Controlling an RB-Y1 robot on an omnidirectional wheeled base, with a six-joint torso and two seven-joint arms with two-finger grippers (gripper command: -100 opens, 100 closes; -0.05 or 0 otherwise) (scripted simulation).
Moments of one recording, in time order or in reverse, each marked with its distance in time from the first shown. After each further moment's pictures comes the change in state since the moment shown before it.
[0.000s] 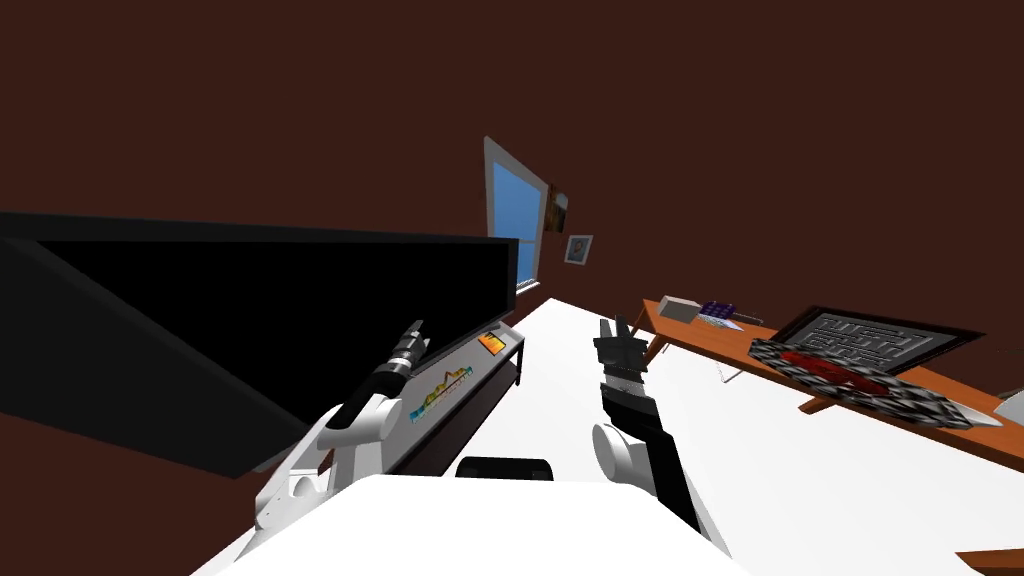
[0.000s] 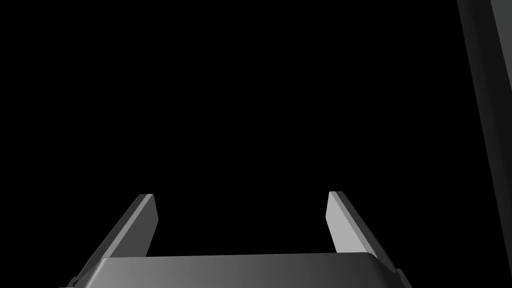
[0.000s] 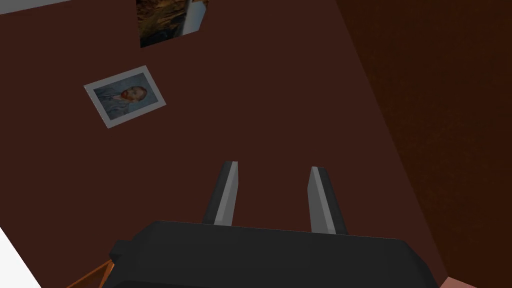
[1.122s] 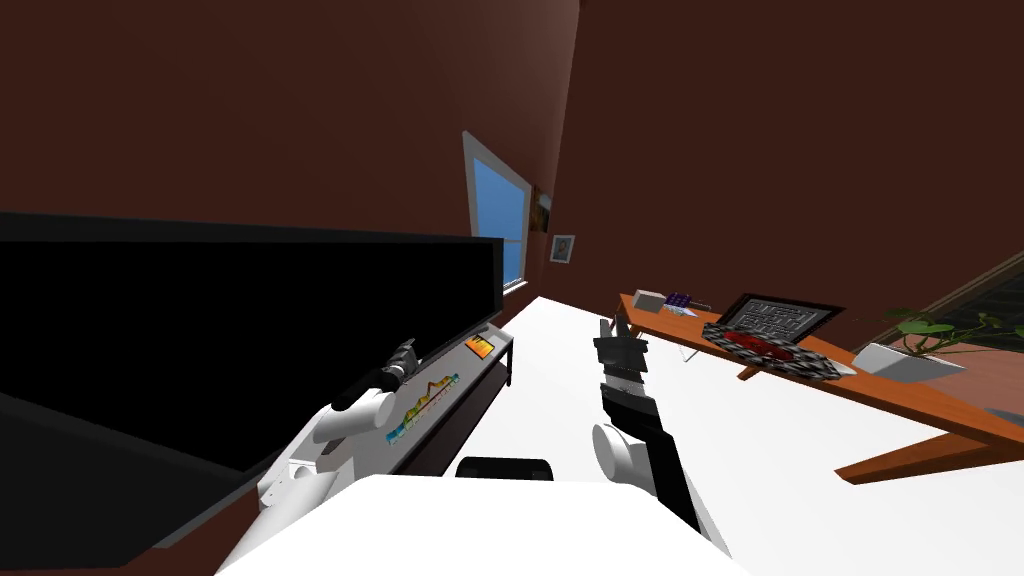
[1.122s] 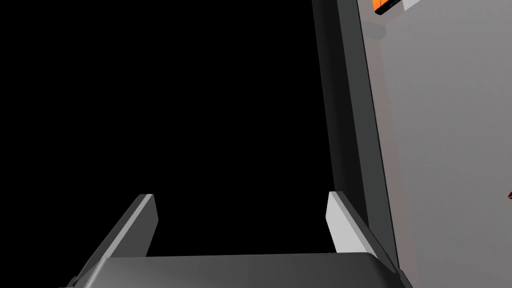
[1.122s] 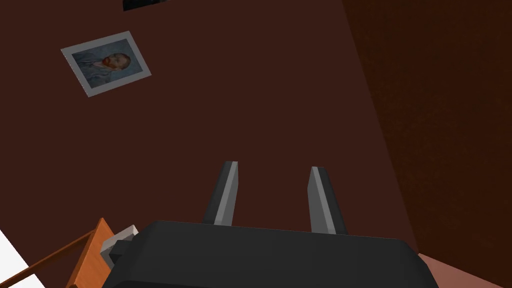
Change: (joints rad) left arm -0.069 0.022 0.099 0.142 0.103 0.329 0.110; right arm 0.000 0.000 0.000 0.000 0.000 0.000 0.000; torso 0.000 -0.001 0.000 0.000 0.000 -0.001
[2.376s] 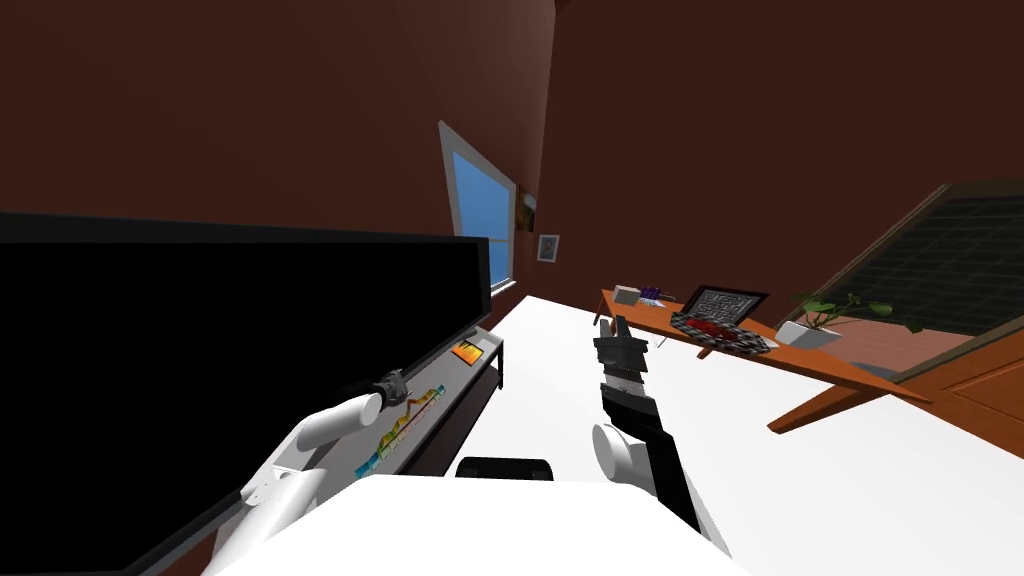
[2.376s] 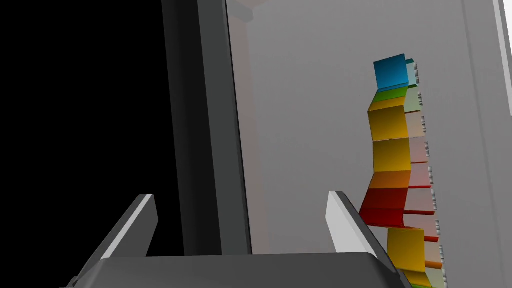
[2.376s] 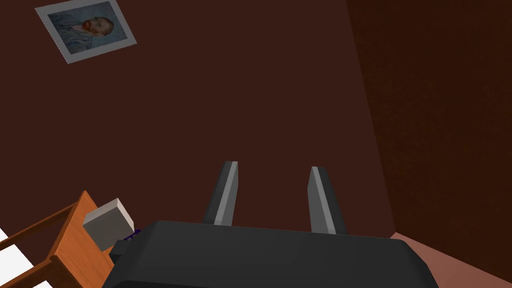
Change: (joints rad) left arm -0.040 0.026 0.109 0.174 0.143 0.337 0.111; right arm 0.000 0.000 0.000 0.000 0.000 0.000 0.000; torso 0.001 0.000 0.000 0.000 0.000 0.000
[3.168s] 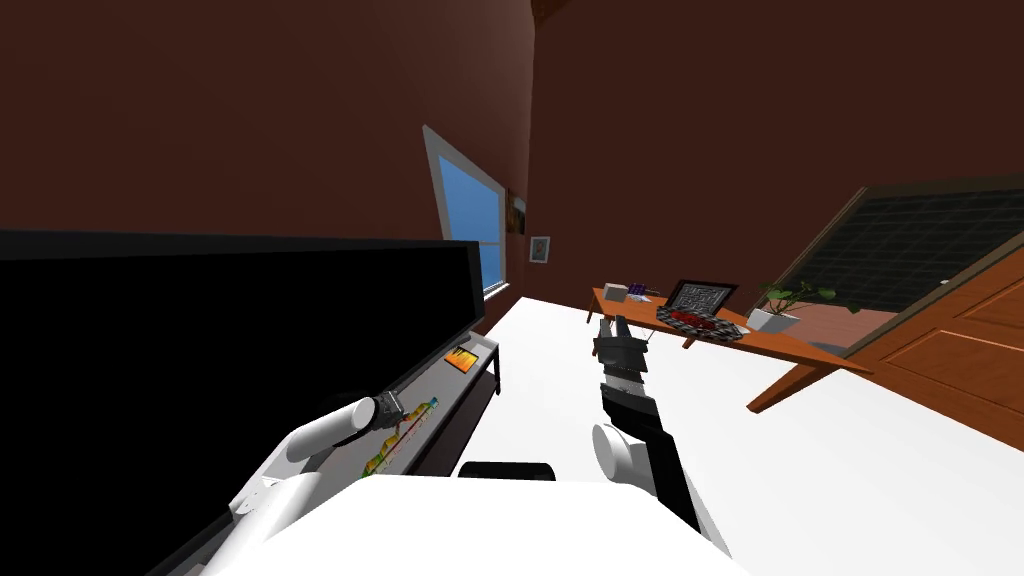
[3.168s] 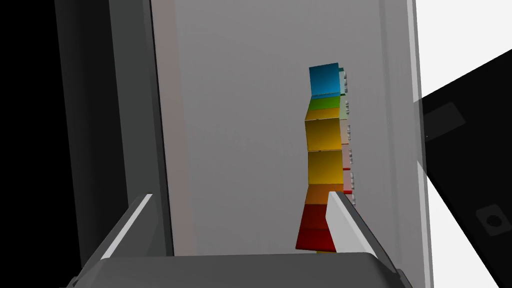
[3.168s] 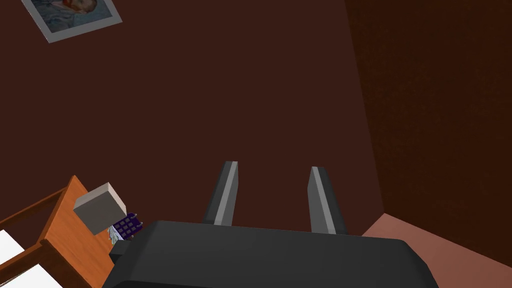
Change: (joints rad) left arm -0.017 -0.006 0.066 0.104 0.082 0.195 0.066; right arm 0.000 0.000 0.000 0.000 0.000 0.000 0.000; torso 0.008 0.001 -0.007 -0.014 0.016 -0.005
